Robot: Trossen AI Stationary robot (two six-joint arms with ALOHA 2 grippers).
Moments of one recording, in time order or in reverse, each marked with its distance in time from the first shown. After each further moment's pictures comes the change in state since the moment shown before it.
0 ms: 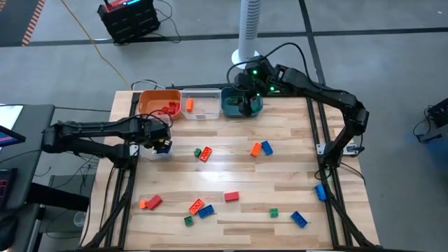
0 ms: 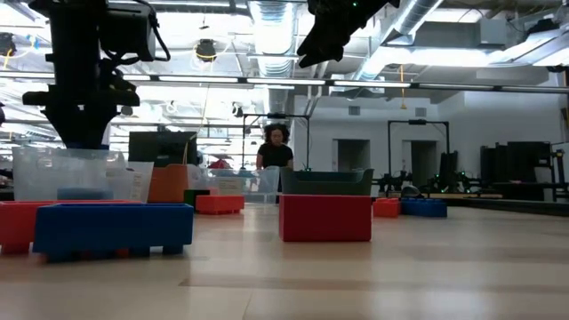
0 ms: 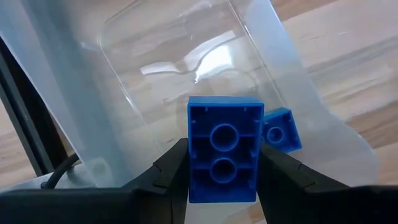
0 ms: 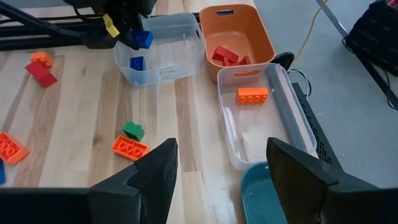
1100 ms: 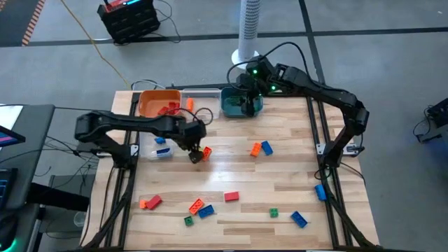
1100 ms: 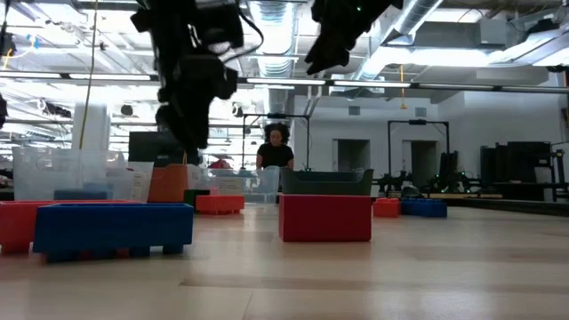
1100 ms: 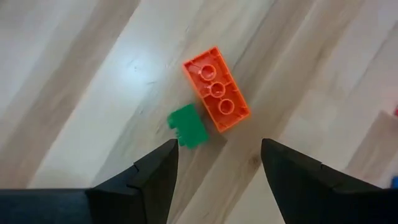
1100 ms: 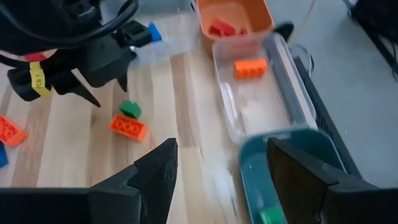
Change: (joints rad) left arm -0.065 0.499 0.345 0.397 0.276 0.549; right arm -0.030 0.000 0.000 -0.091 0.000 -0.003
